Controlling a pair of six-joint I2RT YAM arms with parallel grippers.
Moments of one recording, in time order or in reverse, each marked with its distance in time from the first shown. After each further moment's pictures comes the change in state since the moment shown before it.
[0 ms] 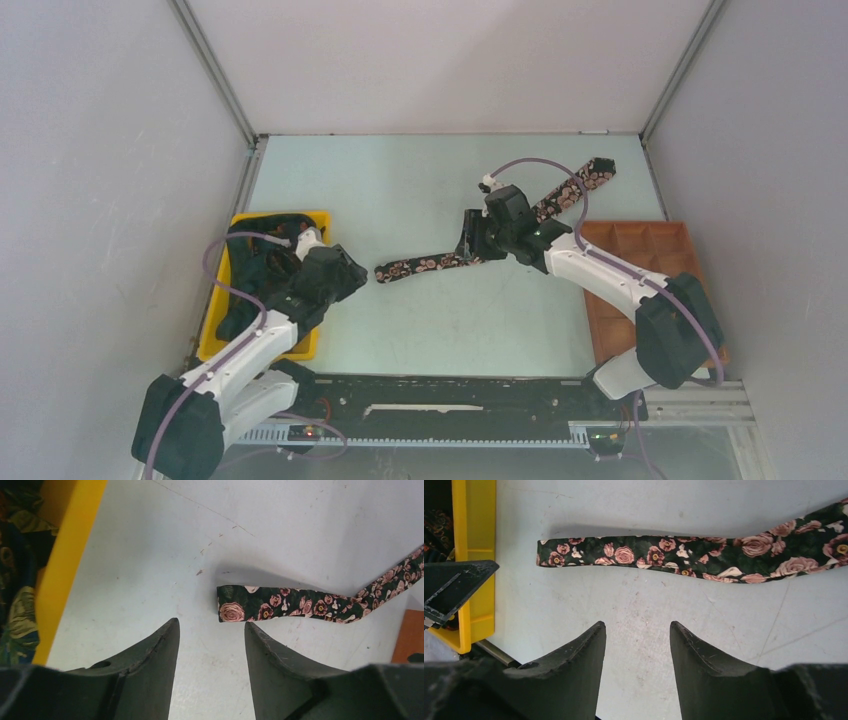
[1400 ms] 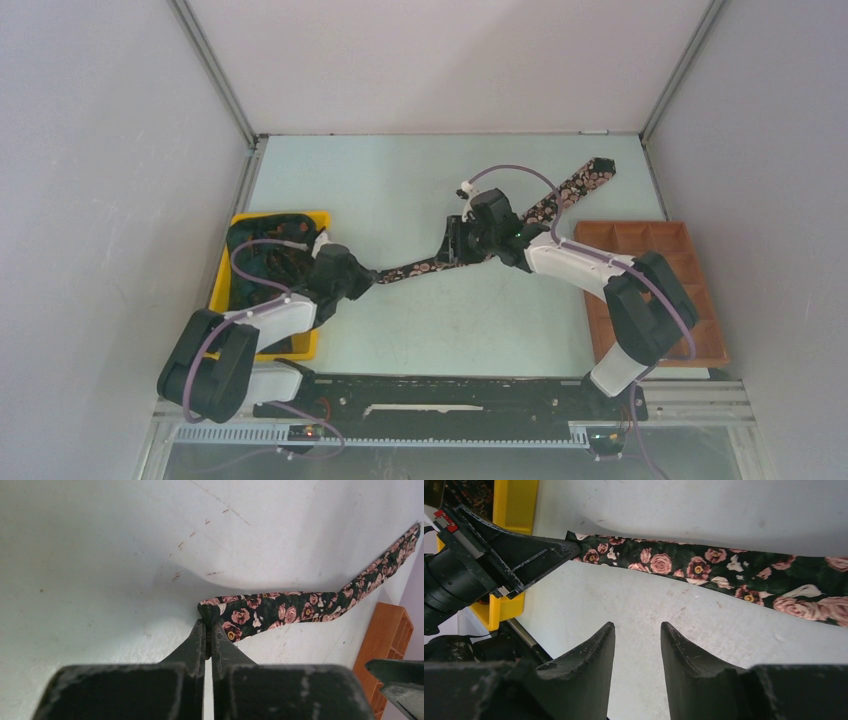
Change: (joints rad) left arm 0.027 0.304 -0.054 0.356 0.169 -0.123; right arm 0.032 0.139 0.000 0.184 -0.183 0.017
